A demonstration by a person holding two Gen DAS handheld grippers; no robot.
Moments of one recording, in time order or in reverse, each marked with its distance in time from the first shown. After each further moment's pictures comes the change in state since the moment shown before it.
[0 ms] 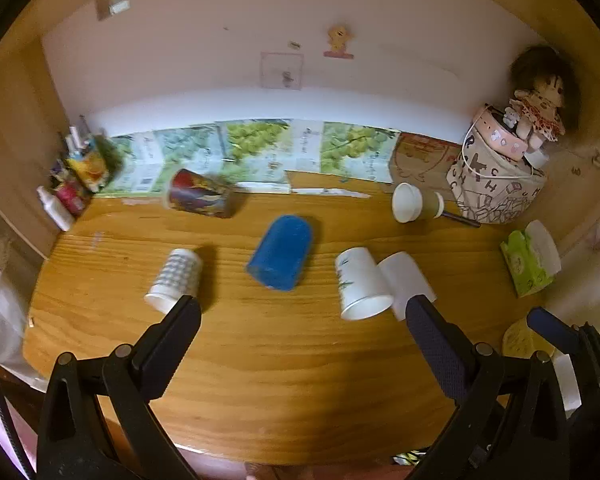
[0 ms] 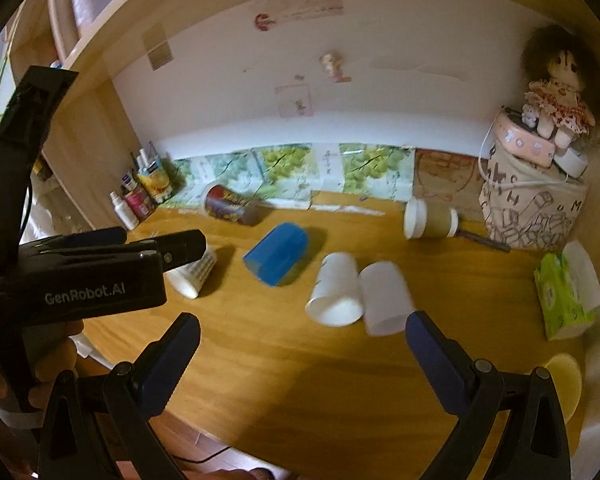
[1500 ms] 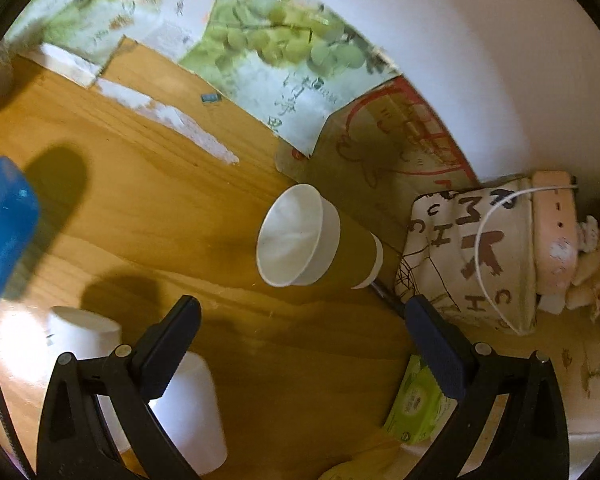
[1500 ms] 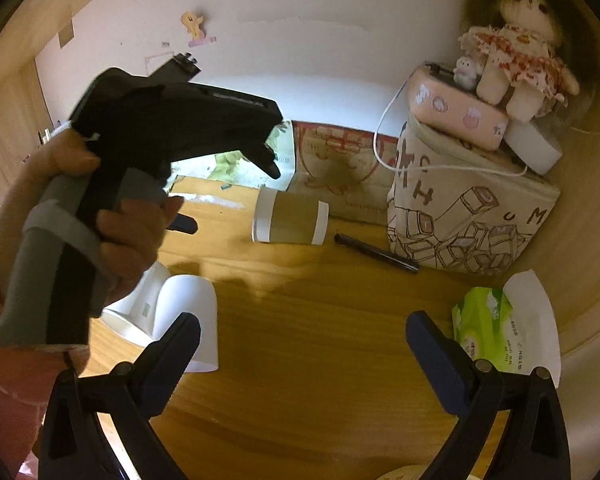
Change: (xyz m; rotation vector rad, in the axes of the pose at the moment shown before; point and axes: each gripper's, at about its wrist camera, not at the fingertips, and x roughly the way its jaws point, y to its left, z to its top) left arm 0.273 -0.116 0.090 -0.509 0.396 -0.330; right arm 0.089 -0.174 0.014 -0.066 0.058 -0.201
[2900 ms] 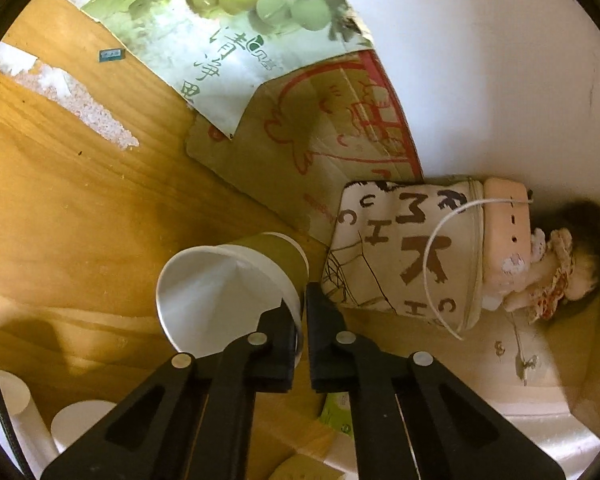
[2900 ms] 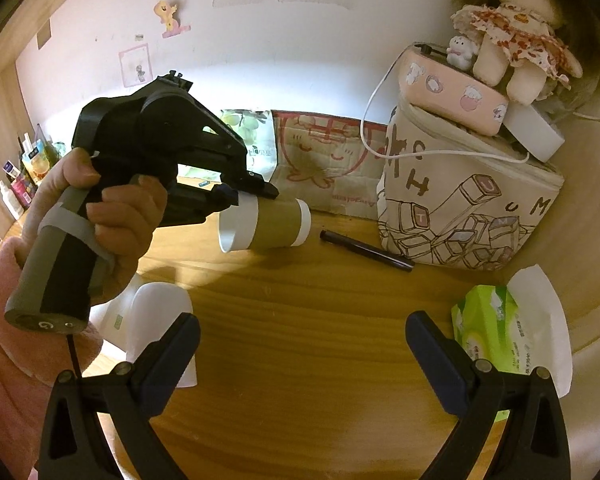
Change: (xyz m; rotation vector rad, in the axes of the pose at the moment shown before) left arm 0.038 0.003 0.022 0.001 0.153 -0.369; right arm 0.016 -0.010 0.006 0.025 0.017 -0.029
